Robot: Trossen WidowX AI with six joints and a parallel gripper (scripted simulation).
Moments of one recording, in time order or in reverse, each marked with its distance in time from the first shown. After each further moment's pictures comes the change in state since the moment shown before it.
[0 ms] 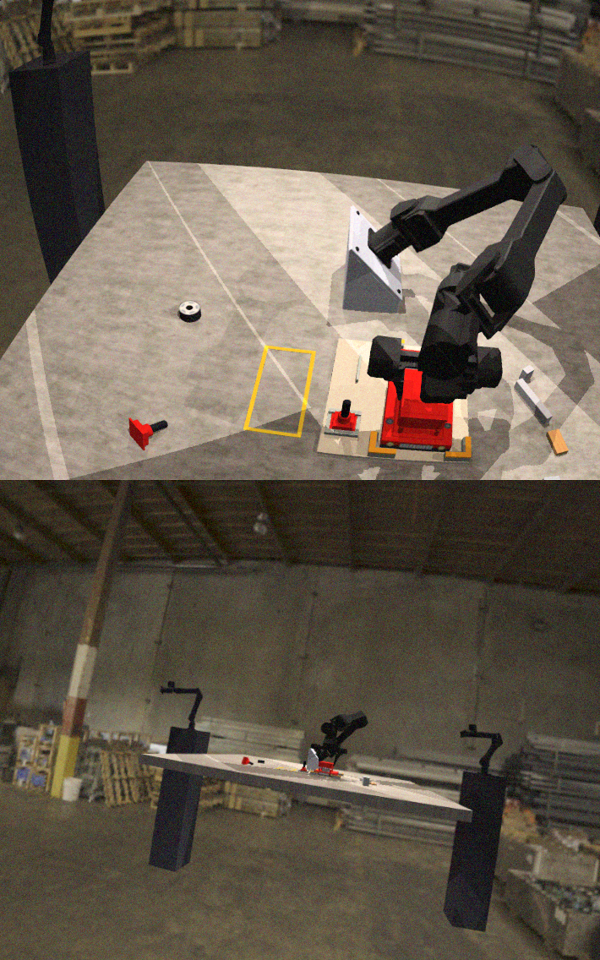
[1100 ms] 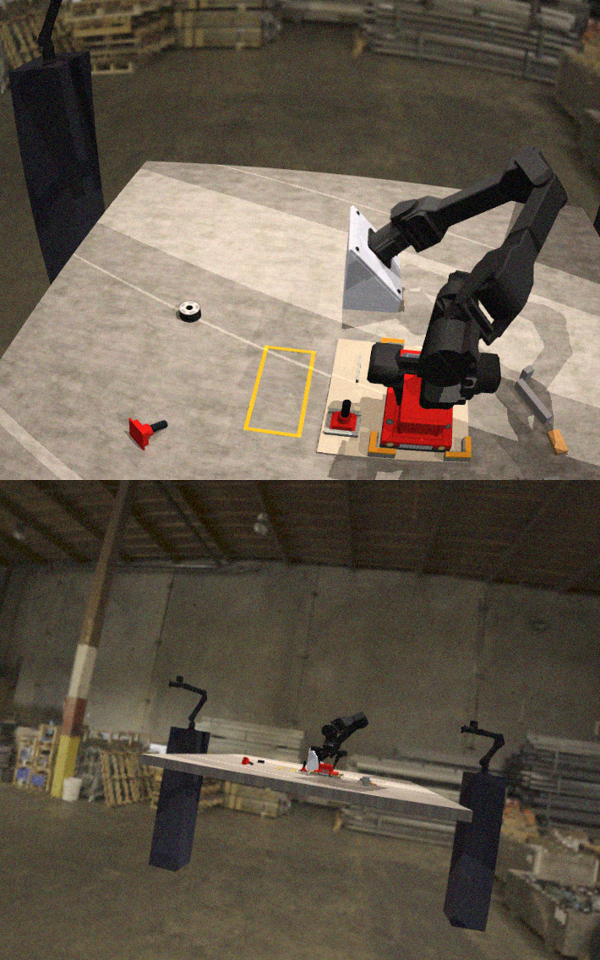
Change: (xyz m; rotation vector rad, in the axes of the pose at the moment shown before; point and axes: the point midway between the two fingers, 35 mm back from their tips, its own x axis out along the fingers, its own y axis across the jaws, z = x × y) arm 0.011 0.002 0.001 -0.004 -0.005 0.000
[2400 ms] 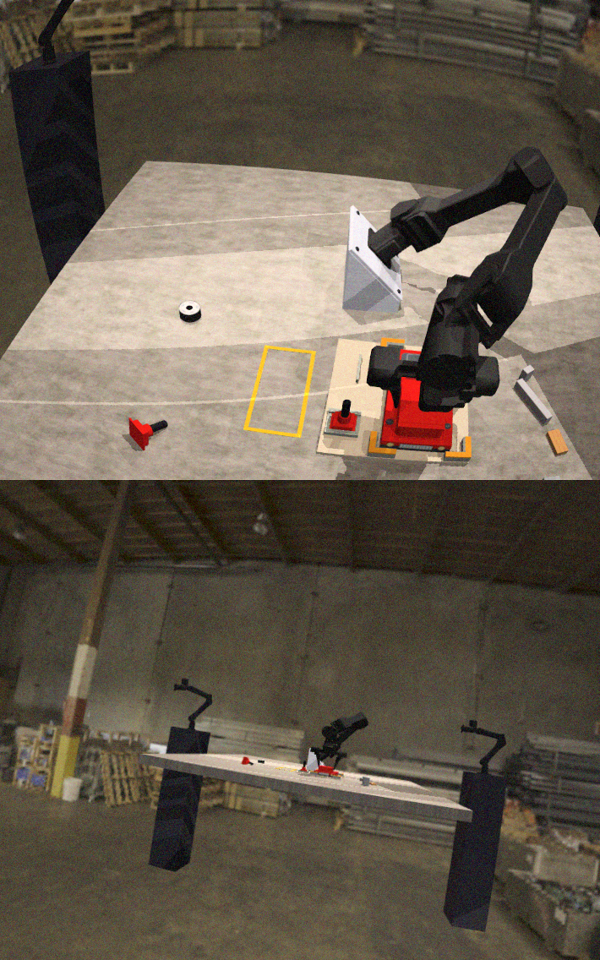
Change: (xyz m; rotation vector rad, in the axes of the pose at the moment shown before) arm 0.007 0.000 0.000 -0.002 -0.001 -0.001
